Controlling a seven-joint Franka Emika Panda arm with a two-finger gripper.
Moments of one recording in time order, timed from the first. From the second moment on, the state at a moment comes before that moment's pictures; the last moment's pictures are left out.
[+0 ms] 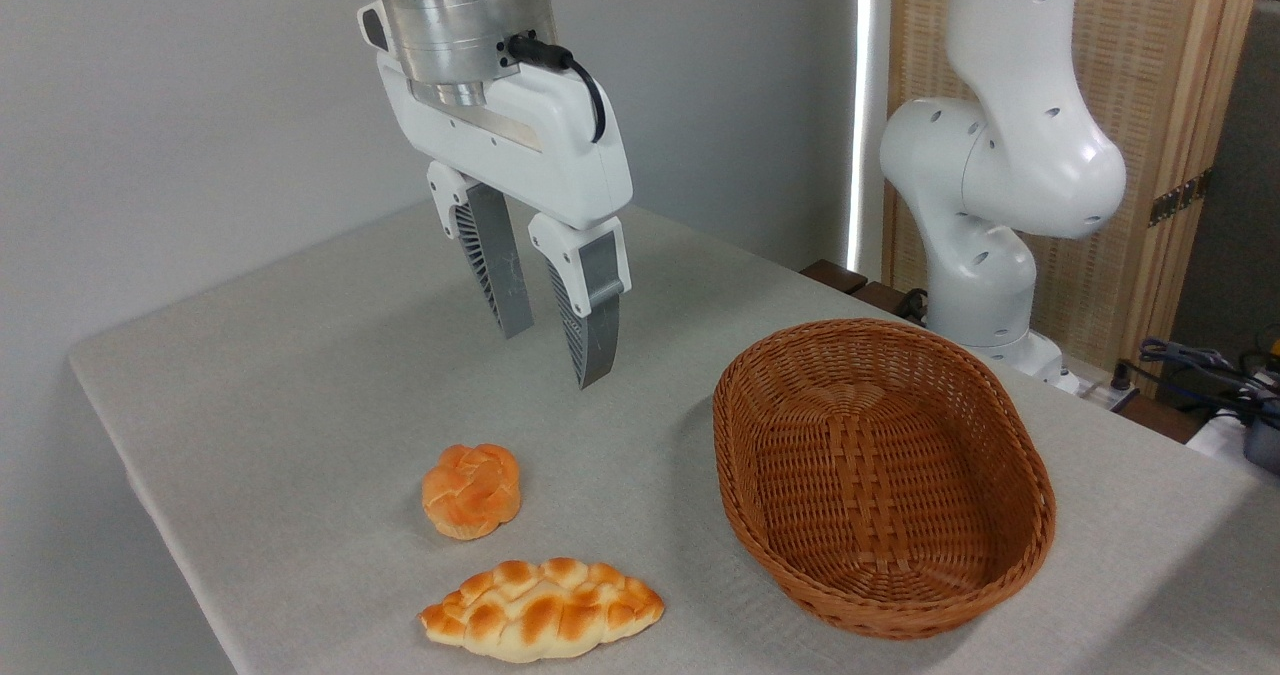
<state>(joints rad) 0.02 0.02 0.02 -1.58 -0.02 1.58 0.80</state>
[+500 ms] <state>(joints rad) 0.01 0.02 0.03 -1.58 -0.02 1.58 0.81</state>
